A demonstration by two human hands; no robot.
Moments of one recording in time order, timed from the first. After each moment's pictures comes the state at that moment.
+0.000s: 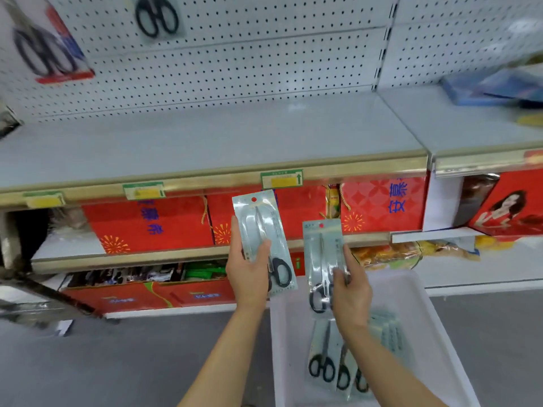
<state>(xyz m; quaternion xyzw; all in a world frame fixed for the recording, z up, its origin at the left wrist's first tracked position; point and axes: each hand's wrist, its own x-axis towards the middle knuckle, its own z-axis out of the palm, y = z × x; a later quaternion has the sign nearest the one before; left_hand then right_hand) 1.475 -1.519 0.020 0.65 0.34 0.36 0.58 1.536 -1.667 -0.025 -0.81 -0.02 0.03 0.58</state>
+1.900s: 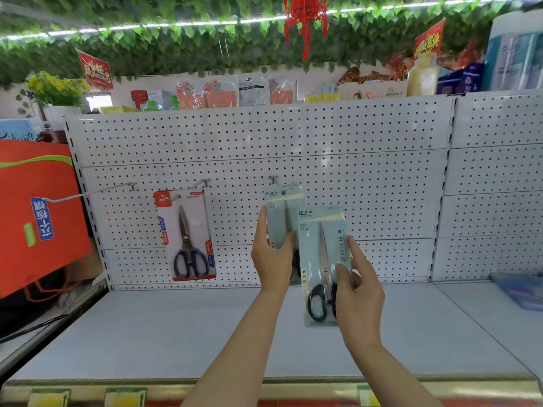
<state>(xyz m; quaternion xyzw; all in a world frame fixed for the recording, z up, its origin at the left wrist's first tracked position) 1.594 -1.260 0.332 0.63 0.15 0.53 0.55 1.591 -1.405 0.306 -0.62 -0.21 -0.14 0.74</state>
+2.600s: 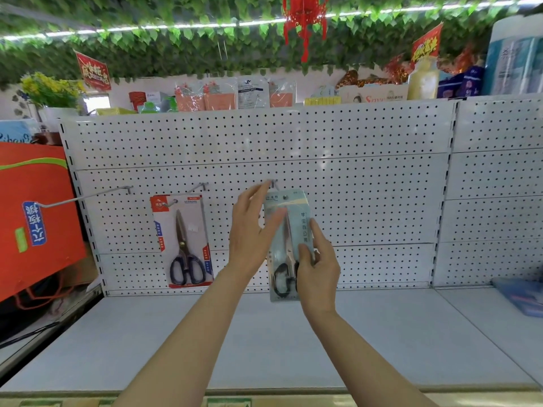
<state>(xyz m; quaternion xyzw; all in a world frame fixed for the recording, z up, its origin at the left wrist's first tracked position) 1.564 -1.217 0.391 0.80 0.04 0.50 0.32 1.599 -1.333 0.335 -0.60 -0.24 -0.14 0.75</state>
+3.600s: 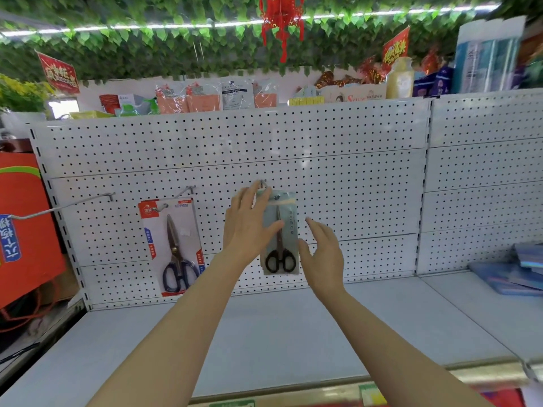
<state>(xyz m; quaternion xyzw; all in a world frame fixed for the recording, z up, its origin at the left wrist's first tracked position) 1.577 -1.196 0.406 0.92 0.12 0.38 0.05 1.637 -1.335 0.334 -0.75 -0.27 -0.25 0.55</state>
